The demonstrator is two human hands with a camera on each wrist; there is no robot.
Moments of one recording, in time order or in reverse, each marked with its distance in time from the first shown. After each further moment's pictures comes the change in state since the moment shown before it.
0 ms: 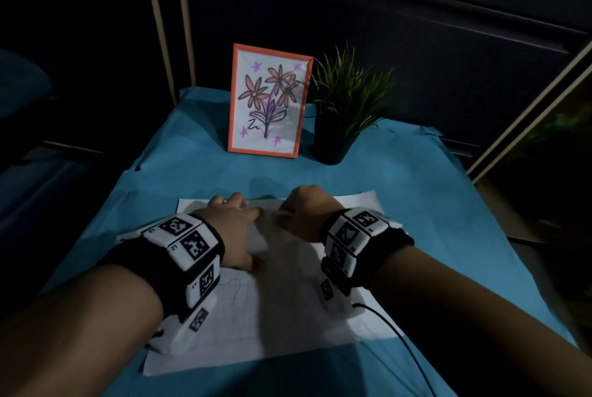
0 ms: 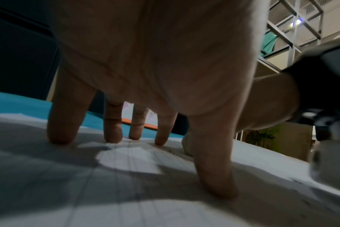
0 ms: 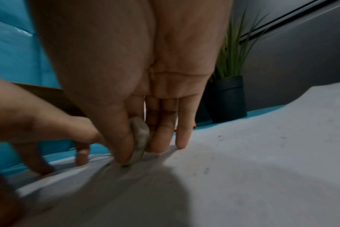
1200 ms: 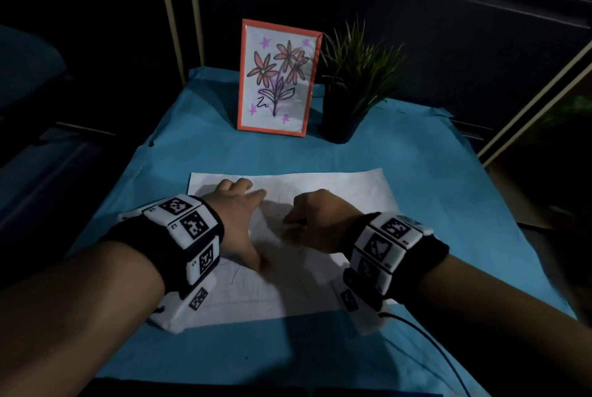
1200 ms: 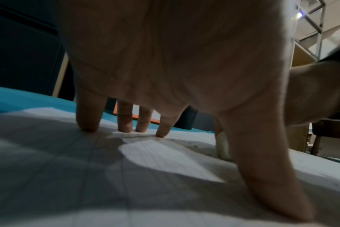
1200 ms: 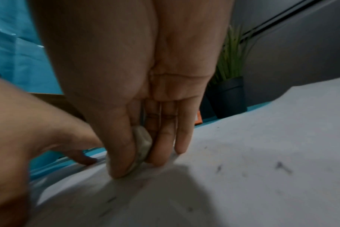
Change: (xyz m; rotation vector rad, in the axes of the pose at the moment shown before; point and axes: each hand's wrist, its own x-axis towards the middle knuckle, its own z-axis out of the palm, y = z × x) left_hand -0.024 -0.001 0.008 -0.016 -0.069 -0.008; right_hand -0.051 -0.010 0.007 -0.034 -0.129 -0.137
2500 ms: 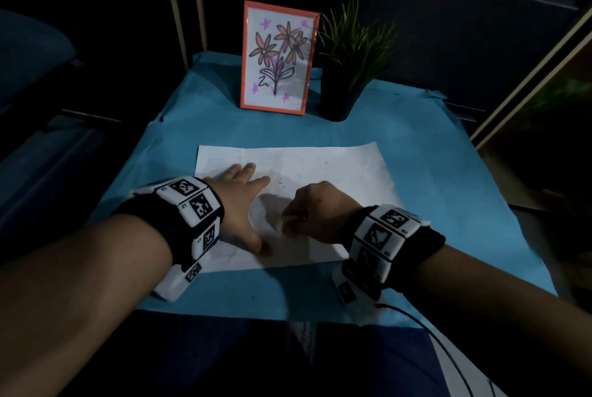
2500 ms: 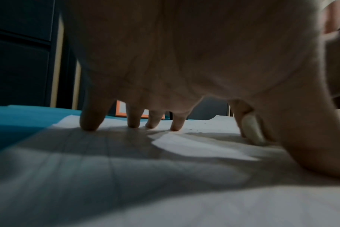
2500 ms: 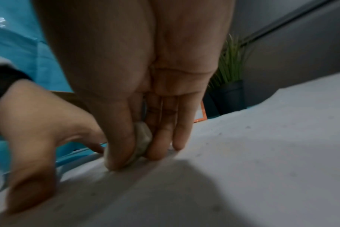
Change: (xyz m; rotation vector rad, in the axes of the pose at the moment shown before) left_hand -0.025 0.002 0.021 0.028 -0.043 0.028; right_hand -0.045 -0.024 0.018 0.108 0.023 0.037
